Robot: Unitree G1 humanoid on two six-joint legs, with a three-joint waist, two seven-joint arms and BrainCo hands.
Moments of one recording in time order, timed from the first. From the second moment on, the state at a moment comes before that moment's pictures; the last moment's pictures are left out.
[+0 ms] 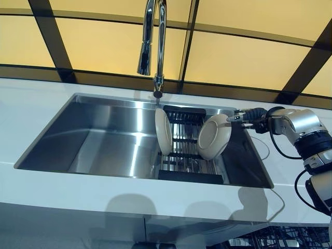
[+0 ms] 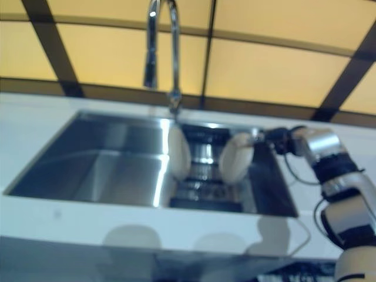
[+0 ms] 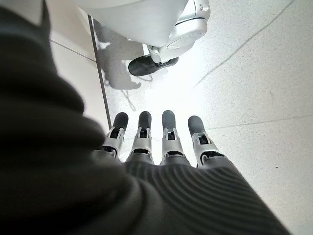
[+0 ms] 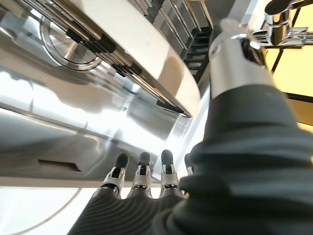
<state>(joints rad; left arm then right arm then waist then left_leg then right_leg) 0.00 0.32 -0.22 1.28 -0.06 0.16 -0.12 -1.06 -0.86 0.52 0.67 0.58 0.75 0.30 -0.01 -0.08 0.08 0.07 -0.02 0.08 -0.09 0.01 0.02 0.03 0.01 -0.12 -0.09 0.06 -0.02</state>
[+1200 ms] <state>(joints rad) -0.01 0.33 -0.22 1.28 -0.10 0.15 -0.12 -1.06 -0.83 0.52 0.68 0.57 0.79 0.35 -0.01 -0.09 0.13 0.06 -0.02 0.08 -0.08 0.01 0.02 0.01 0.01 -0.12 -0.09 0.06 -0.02</state>
